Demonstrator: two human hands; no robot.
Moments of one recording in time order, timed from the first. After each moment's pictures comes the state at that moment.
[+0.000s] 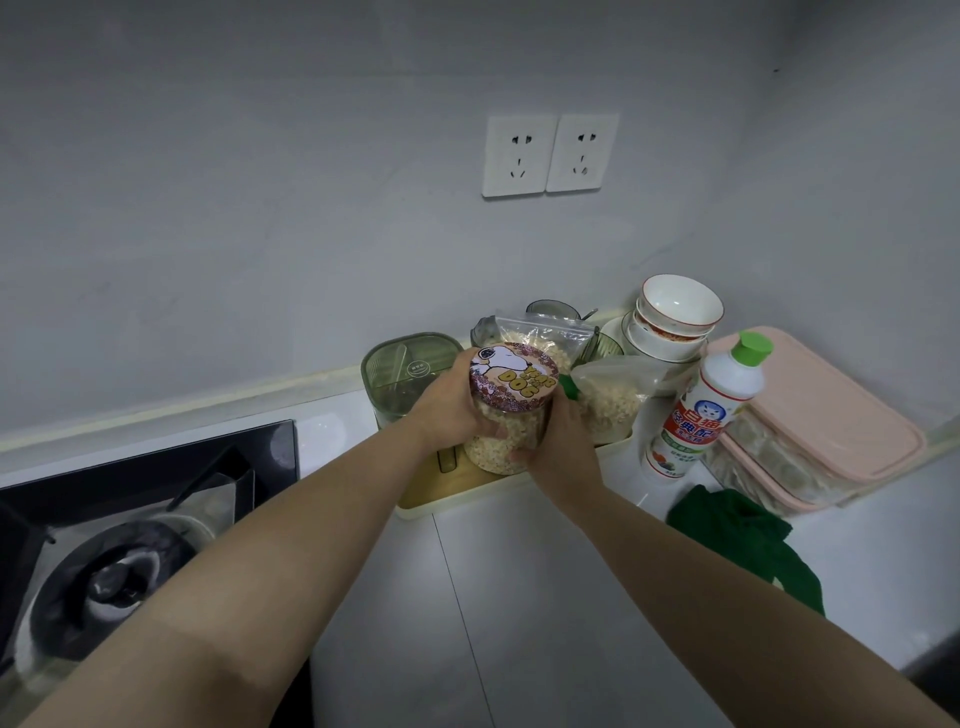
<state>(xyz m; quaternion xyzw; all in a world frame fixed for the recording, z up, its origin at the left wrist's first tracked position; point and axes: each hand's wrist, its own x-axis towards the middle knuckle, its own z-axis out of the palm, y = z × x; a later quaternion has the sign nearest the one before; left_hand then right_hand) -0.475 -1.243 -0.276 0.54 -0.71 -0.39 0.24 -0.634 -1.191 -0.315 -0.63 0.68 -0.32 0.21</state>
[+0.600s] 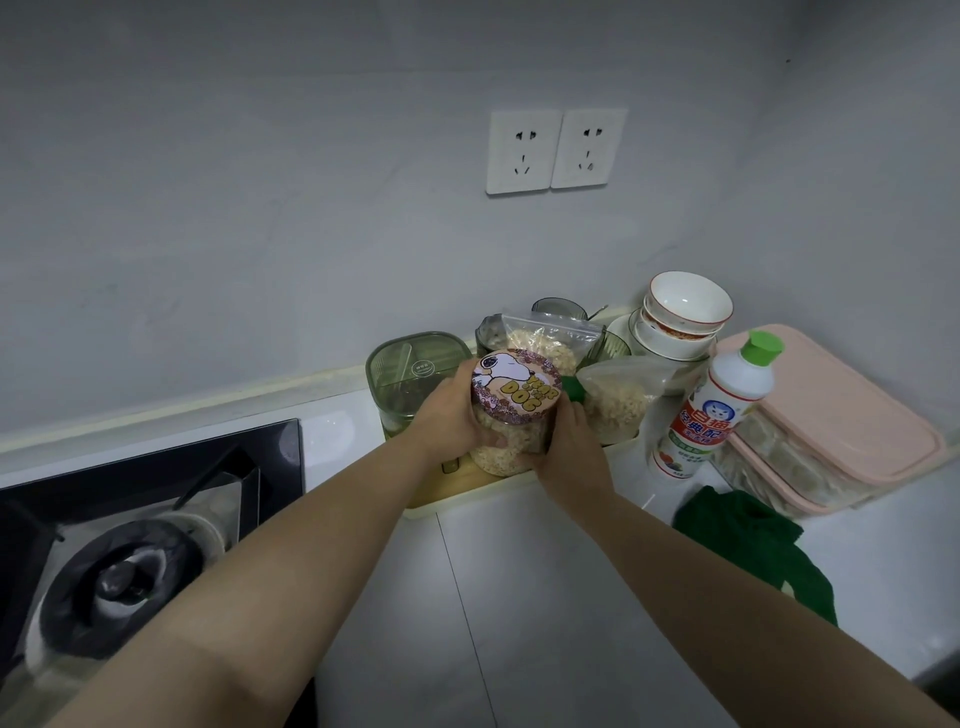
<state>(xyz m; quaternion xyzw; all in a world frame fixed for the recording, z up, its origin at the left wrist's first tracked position) -0.472 -1.240 -0.292 0.56 -0.72 -0.35 0.23 -0.640 -1.189 -0.320 -0.65 0.69 -0.27 0.19</state>
